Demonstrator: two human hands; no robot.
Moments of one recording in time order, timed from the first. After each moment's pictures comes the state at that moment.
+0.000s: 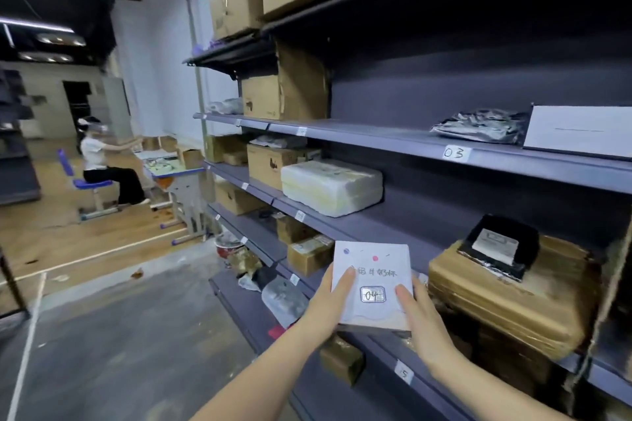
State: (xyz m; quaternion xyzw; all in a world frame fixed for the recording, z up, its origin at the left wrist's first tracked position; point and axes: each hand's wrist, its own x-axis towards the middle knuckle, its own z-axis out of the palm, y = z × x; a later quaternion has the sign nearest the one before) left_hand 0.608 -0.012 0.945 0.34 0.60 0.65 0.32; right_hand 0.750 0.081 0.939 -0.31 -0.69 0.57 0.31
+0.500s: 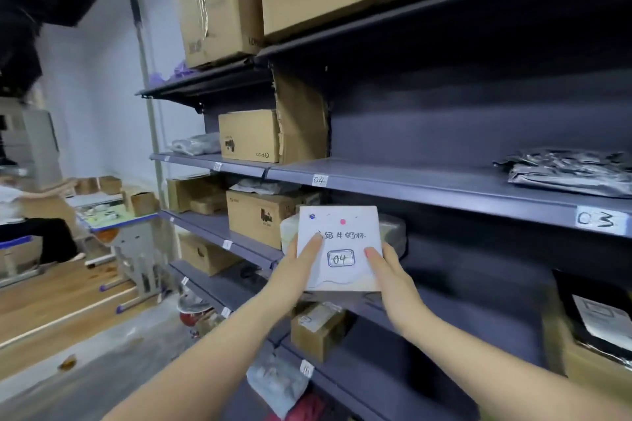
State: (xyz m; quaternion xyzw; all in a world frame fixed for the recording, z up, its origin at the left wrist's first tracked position) left_hand 0.302 0.042 1.055 0.41 0.64 0.60 0.25; right_hand 0.480 0.097 1.066 -0.26 -0.66 0.58 0.39
